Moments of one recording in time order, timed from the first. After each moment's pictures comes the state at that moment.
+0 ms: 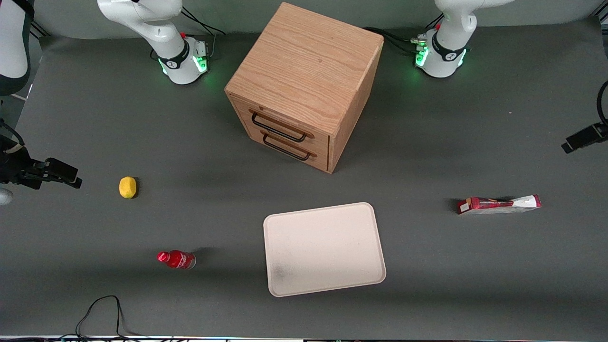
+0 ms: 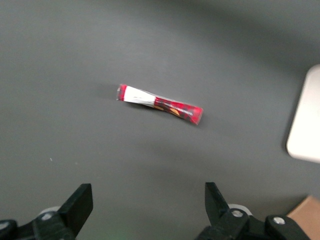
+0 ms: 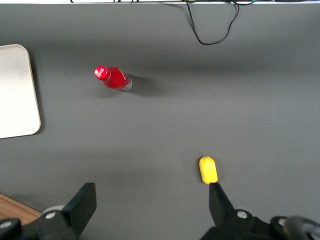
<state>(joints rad) 0.14 0.05 -0.01 -1.56 0.02 1.61 -0.29</state>
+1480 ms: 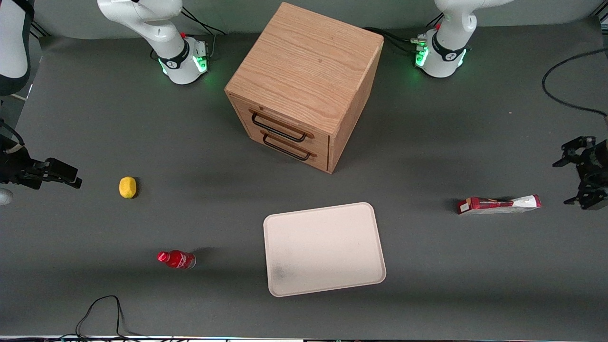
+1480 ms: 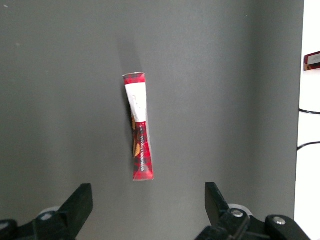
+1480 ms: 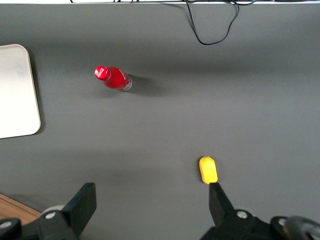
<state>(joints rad) 0.14 0.19 -0.03 -1.70 0.02 1.96 -1.43</state>
